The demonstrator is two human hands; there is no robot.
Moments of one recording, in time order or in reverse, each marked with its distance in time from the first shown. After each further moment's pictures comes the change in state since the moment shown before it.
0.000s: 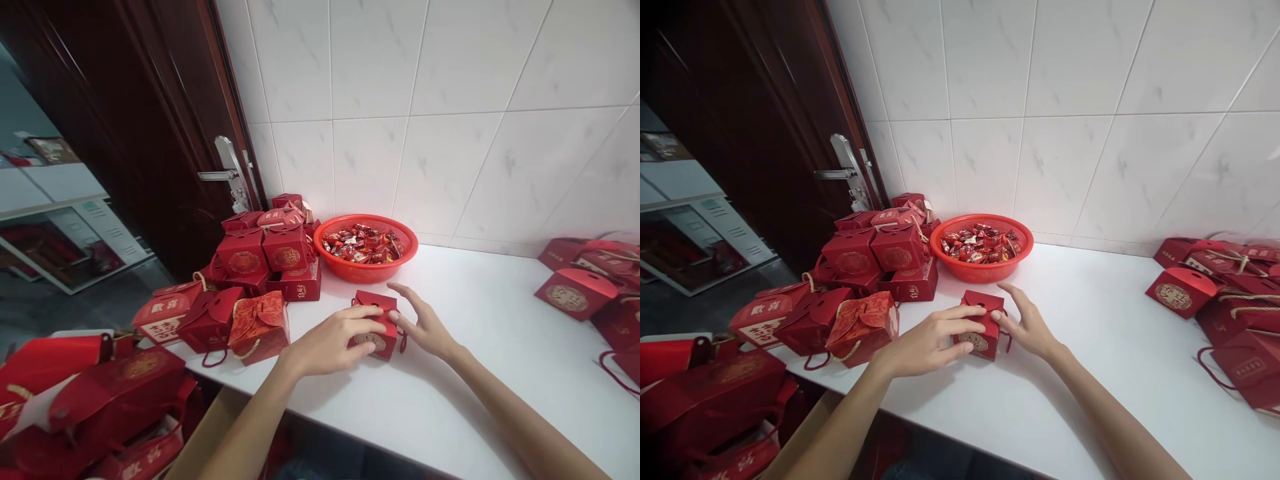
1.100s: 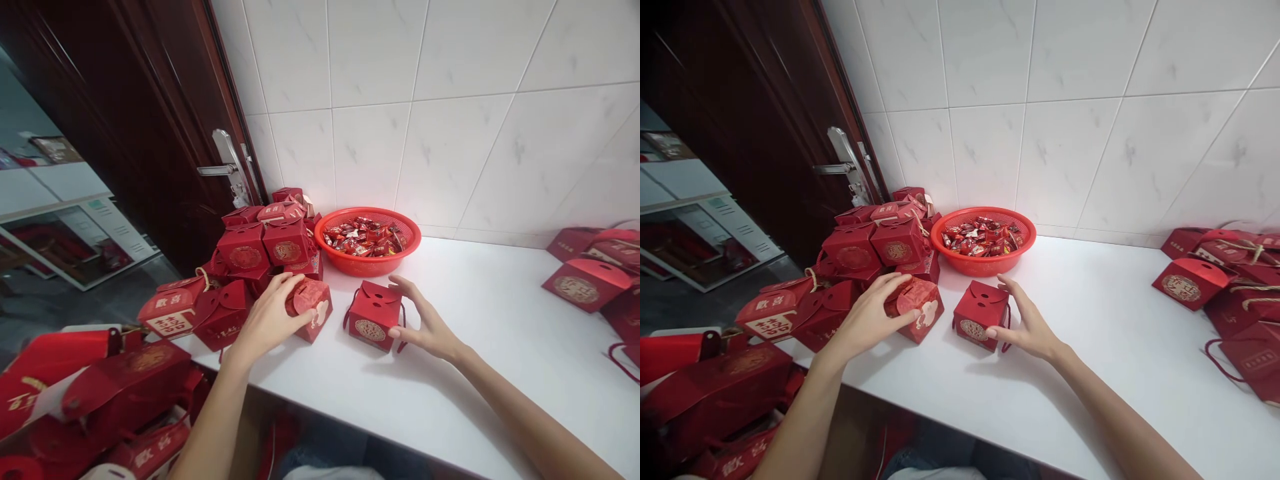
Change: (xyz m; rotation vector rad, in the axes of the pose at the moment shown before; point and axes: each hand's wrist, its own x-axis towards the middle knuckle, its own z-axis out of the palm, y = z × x) left_hand -0.052 -0.049 -0.034 0.174 0.510 -0.530; right_hand -0.010 -0.013 0.001 0.254 -0.081 0.080
